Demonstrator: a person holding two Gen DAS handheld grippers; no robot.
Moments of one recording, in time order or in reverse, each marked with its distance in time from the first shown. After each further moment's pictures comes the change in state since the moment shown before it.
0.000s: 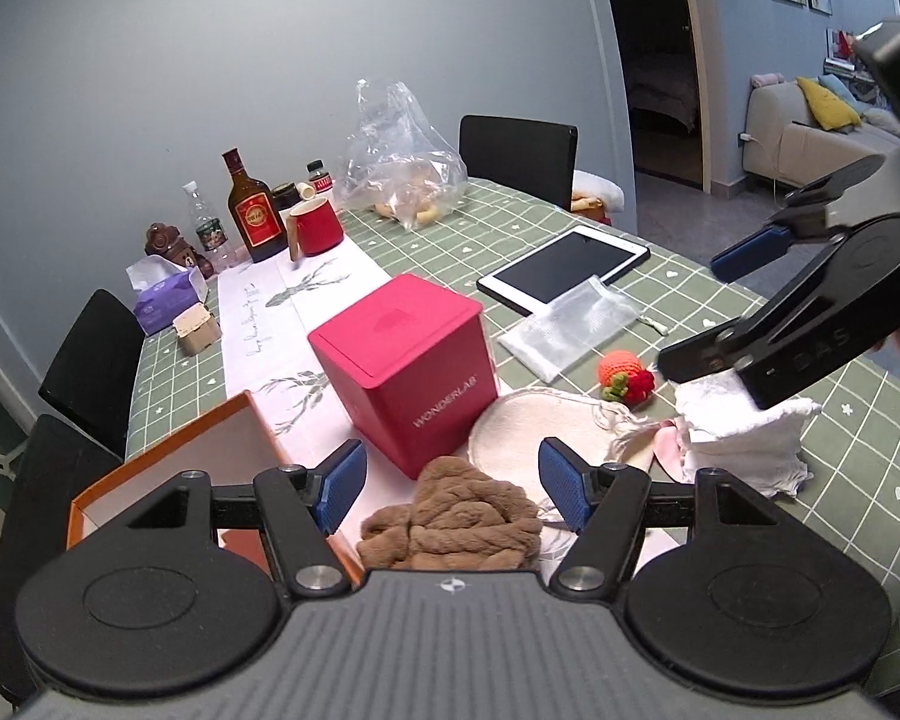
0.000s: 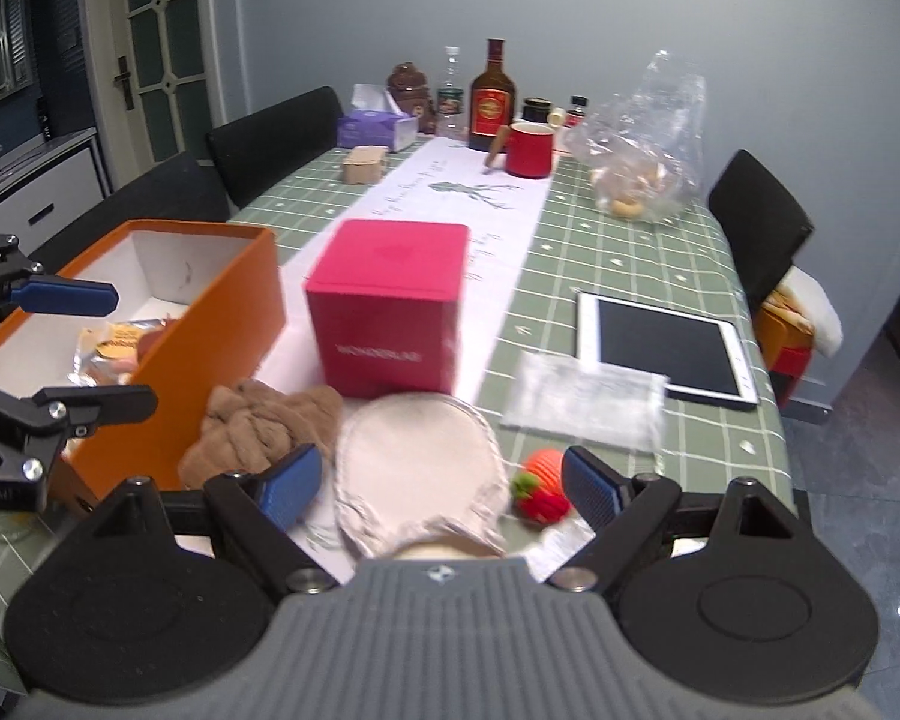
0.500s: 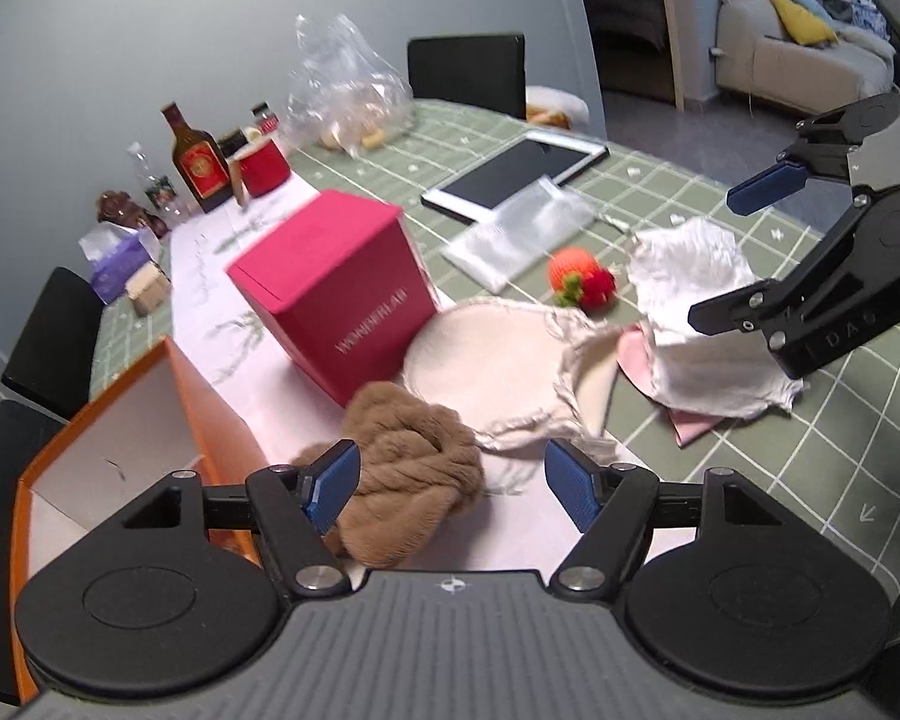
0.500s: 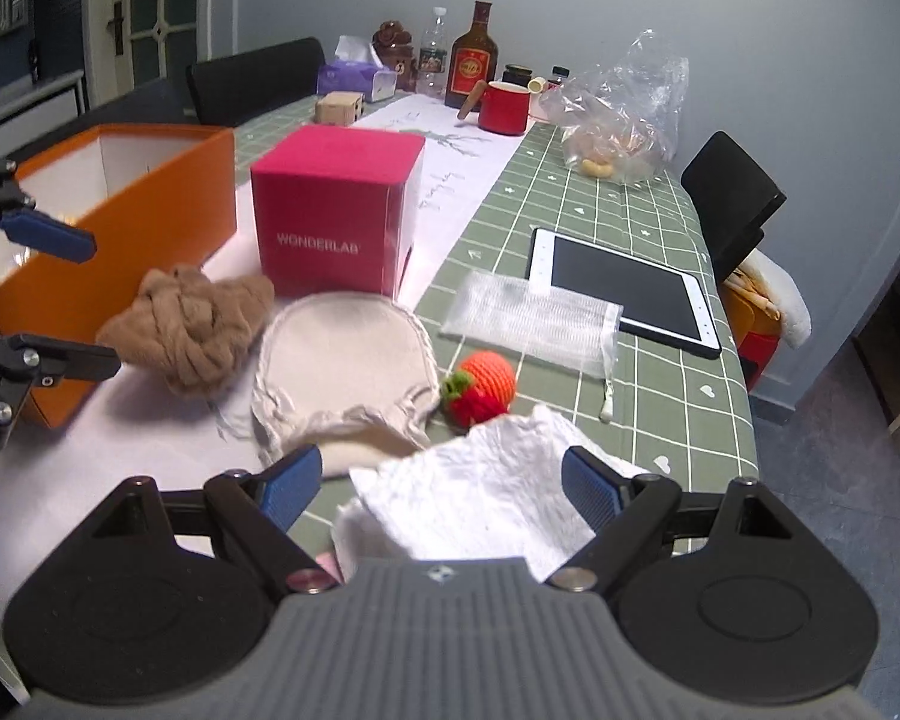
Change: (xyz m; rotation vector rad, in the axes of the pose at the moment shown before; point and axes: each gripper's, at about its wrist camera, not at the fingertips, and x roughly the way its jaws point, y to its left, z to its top) left arm 0.042 -0.045 -0.025 0.083 0.147 -0.027; right arm 0.019 -0.022 -0.068 -0.094 0.033 -0.072
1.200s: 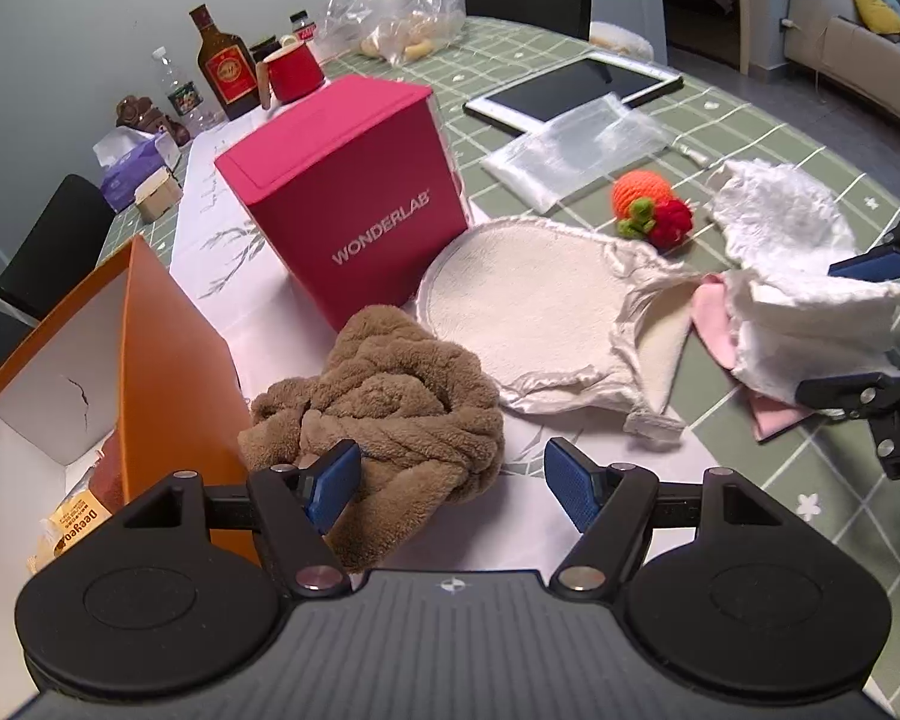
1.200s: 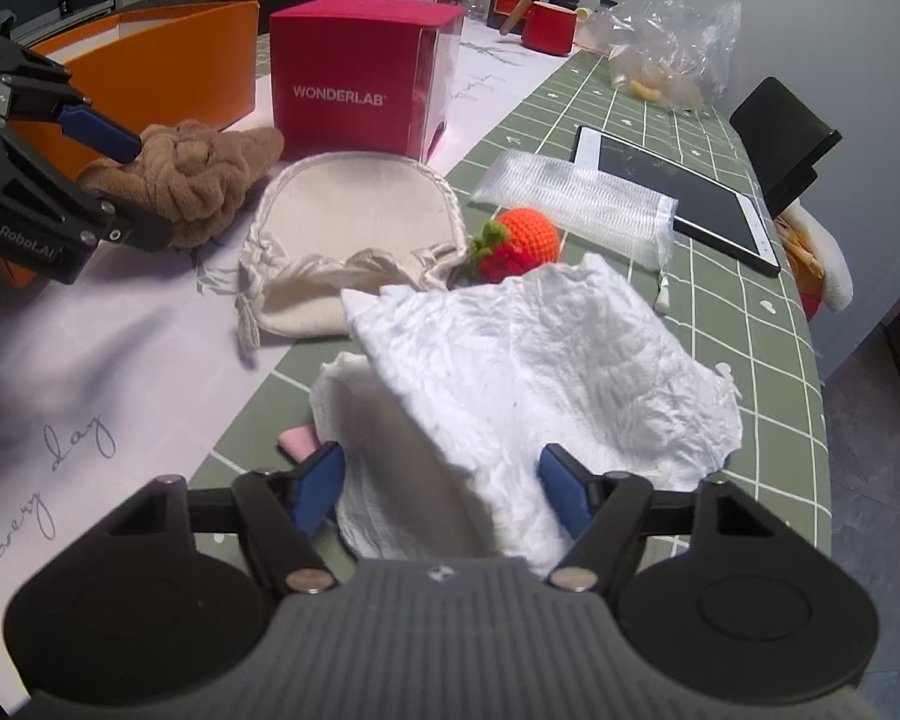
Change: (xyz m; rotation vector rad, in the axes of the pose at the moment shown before) left arm 0.067 0.003 -0.007 -0.106 0.139 0.070; right arm 0.051 -0.002 -0.053 -0.061 0.109 0.060
